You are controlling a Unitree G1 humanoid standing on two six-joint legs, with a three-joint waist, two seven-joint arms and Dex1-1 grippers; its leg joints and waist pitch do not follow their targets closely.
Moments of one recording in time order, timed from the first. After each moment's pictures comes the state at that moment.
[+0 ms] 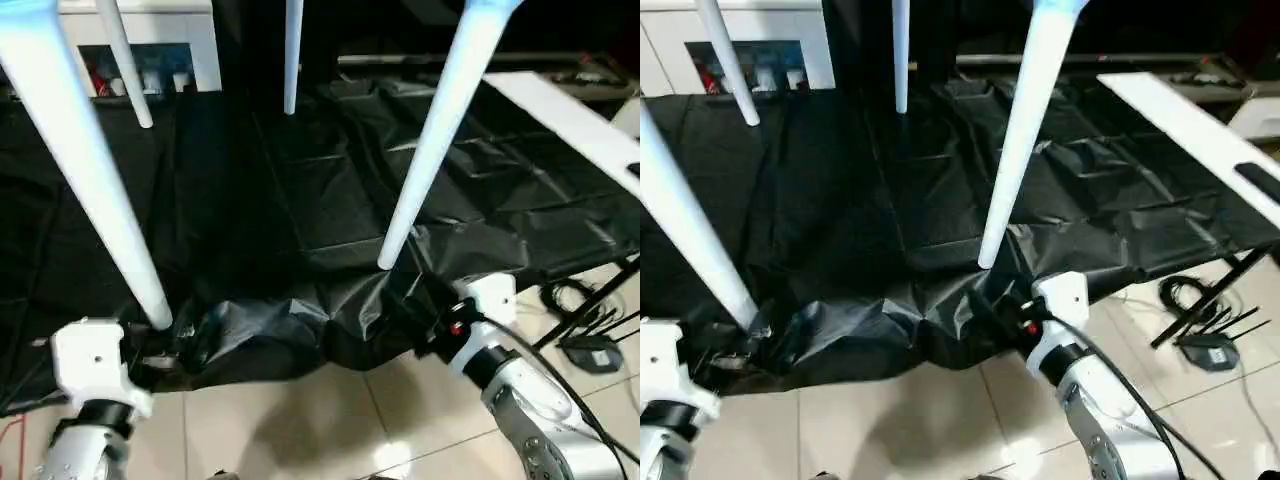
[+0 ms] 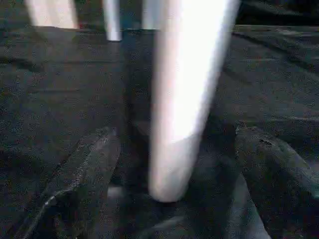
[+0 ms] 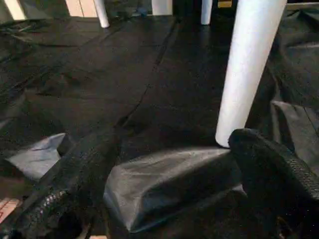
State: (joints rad) left arm 0.41 0.10 0.27 -0.53 -0.14 0.24 -0.18; right arm 0.10 -0.21 0.06 -0.31 0.30 0.39 0.40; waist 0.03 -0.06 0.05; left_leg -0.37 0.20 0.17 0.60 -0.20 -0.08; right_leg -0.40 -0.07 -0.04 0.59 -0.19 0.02
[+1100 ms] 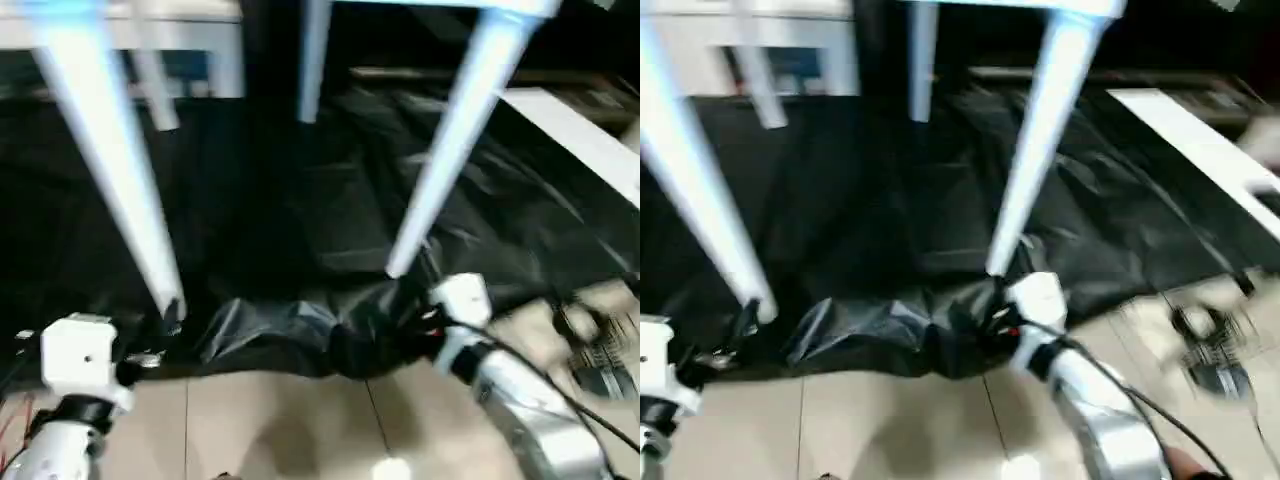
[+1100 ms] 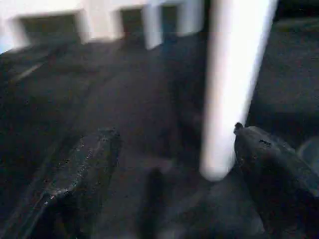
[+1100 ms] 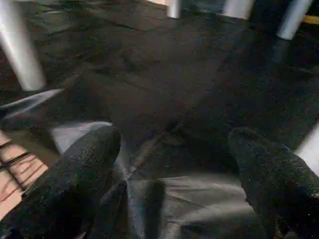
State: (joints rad) left arm 0.41 0.19 0.29 -0.42 -0.10 0.16 -0.20; right arm 0.03 -0.24 0.17 -0.17 0.23 0.27 0.50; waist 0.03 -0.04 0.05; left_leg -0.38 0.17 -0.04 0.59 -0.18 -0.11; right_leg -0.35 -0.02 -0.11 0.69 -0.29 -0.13
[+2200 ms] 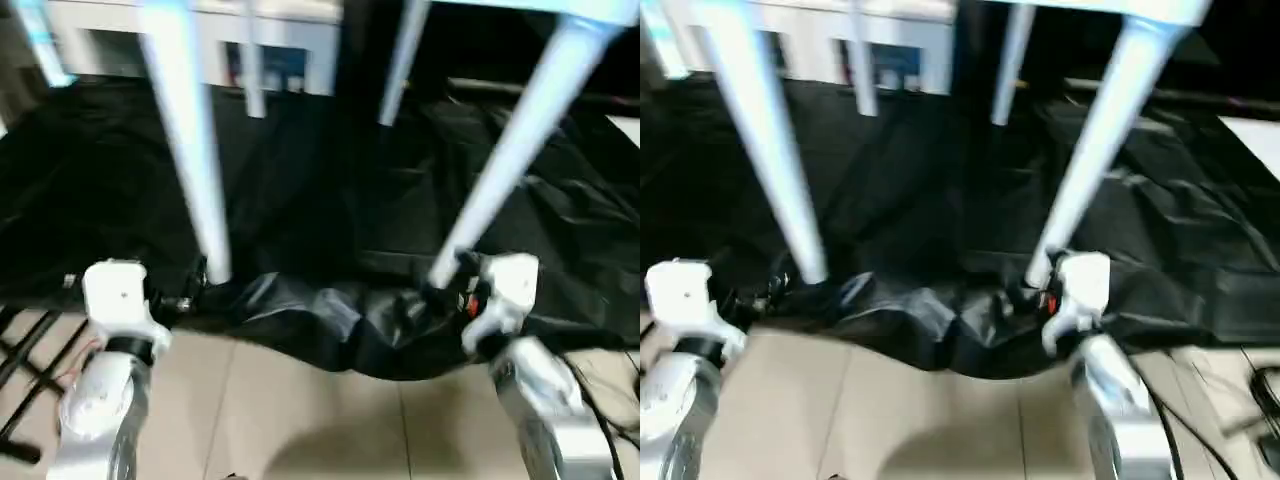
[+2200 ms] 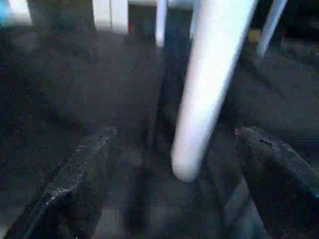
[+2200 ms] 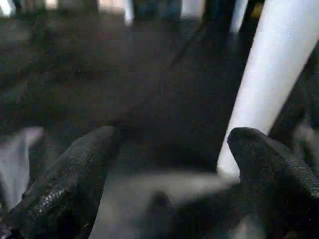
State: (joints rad) left arm 0.28 0.12 0.18 -0.33 -0.18 0.18 -0.21; right arm 0.10 -0.22 0.01 -0.17 0.24 0.24 0.37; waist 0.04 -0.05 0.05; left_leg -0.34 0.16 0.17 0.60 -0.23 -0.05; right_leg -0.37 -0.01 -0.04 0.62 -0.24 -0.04
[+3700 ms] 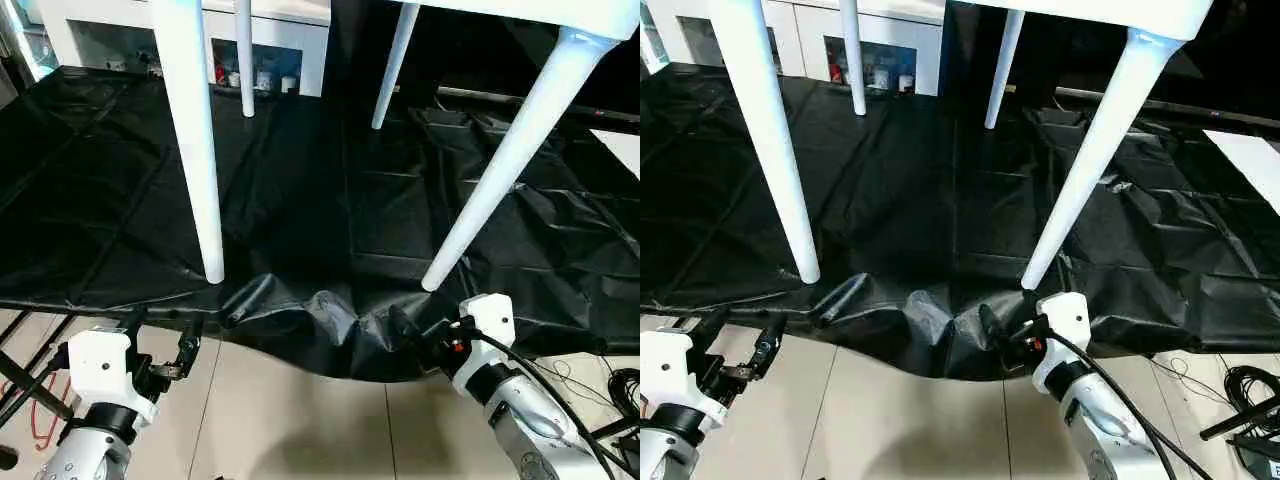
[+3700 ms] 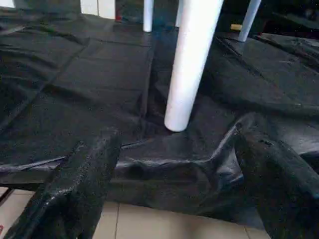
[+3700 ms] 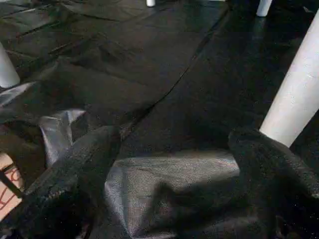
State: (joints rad) left arm 0.42 0.16 0.17 -0.40 -0.20 0.12 -0.29; right arm 0.16 -0.19 0.05 -0.20 0.24 0.26 0.38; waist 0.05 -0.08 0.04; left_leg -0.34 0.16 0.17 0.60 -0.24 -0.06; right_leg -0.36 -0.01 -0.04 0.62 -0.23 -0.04
